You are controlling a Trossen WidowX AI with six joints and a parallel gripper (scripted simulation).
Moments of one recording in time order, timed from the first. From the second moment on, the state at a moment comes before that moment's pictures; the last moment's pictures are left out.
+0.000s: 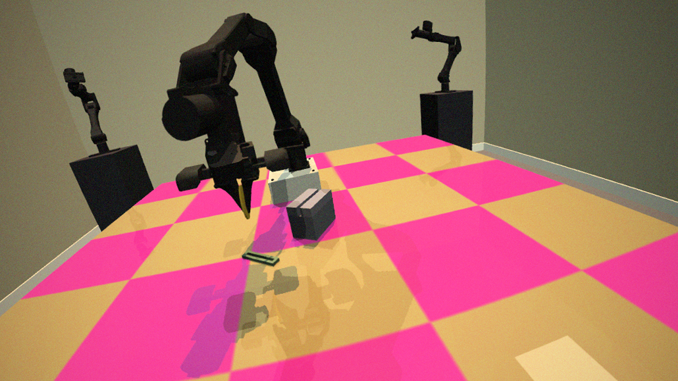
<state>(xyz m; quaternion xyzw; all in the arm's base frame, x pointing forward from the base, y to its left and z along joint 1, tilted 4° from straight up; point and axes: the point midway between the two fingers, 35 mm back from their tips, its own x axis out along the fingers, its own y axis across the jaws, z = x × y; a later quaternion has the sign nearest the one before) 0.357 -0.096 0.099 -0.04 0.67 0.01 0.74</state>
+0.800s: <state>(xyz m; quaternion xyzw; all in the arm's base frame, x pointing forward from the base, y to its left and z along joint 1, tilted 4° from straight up) 0.360 -0.094 0.099 0.19 0.64 -0.20 0.72</state>
